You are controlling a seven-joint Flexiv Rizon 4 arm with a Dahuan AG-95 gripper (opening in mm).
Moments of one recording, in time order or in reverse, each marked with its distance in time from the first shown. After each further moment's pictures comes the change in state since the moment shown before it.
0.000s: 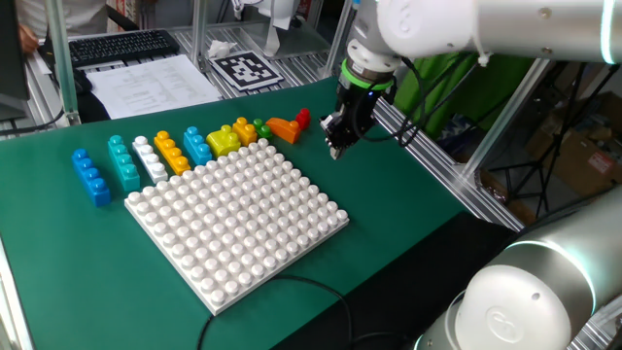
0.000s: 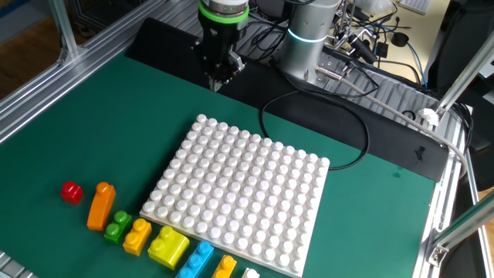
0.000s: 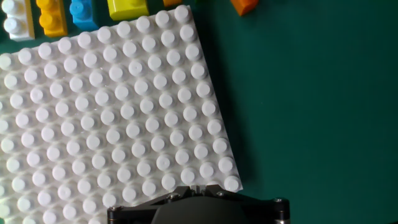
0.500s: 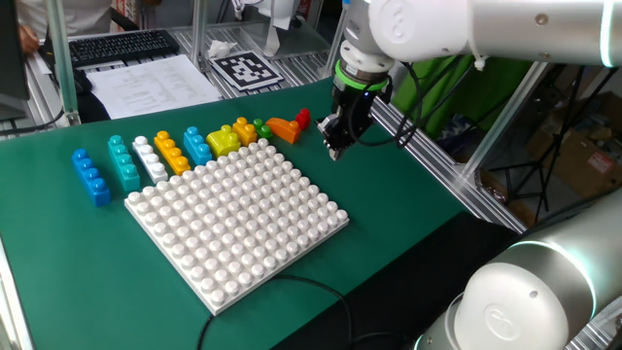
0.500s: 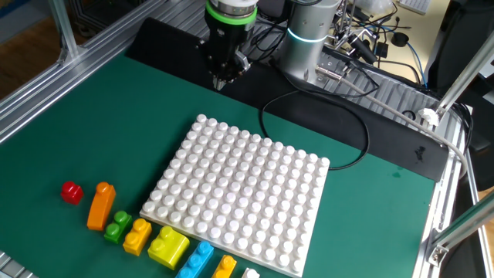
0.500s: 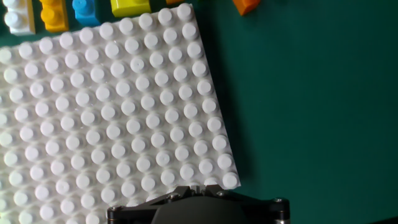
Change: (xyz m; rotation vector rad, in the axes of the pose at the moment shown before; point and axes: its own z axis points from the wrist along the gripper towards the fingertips) arm 0.008 0.004 -0.004 0.043 0.000 -0.022
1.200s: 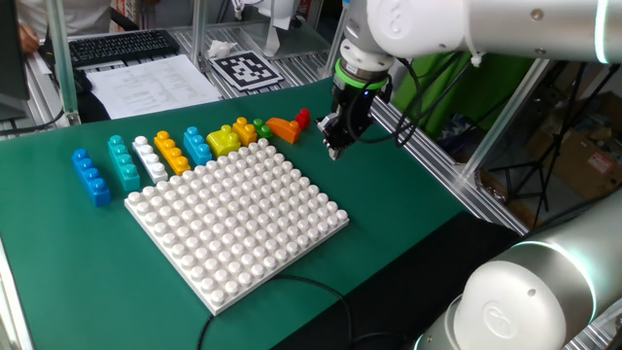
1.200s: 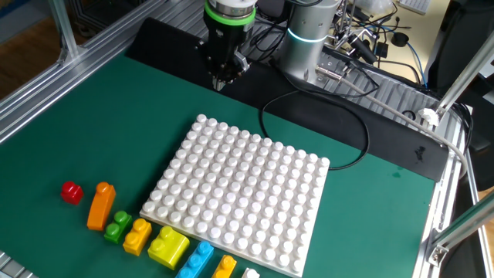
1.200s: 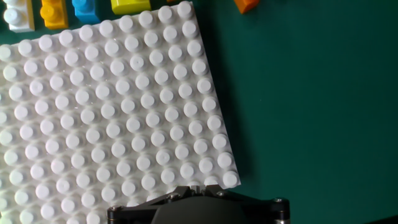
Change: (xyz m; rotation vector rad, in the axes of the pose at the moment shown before) arm -0.002 0.000 0.000 -0.013 0.003 0.015
